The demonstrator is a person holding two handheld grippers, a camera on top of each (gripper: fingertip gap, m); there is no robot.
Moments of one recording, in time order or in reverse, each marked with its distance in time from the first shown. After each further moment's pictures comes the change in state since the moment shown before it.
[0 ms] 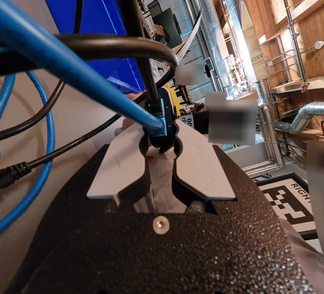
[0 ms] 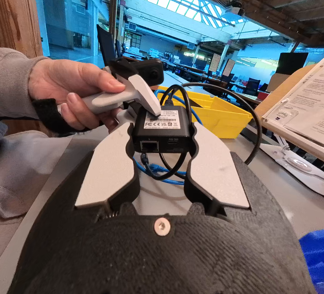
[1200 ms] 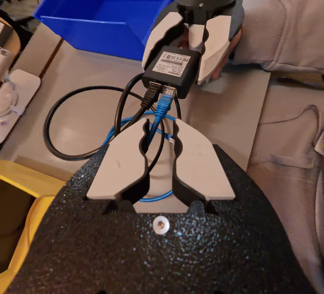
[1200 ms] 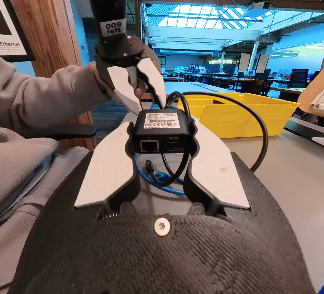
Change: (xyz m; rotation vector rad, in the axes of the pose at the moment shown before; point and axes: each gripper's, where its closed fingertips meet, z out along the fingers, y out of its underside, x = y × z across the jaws) left arm -0.022 -0.003 -0.058 -0.617 -0.473 1.352; right arm -0.009 0.008 -0.006 0.101 -0.142 0.233
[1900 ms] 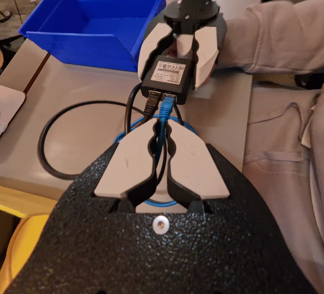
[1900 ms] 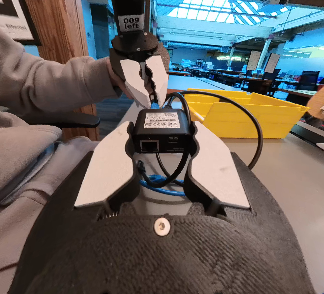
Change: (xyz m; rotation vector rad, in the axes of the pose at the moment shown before) left arm 0.006 -0.001 0.000 0.083 0.094 0.022; right arm -0.009 0.005 0.001 -0.046 -0.046 -0.053
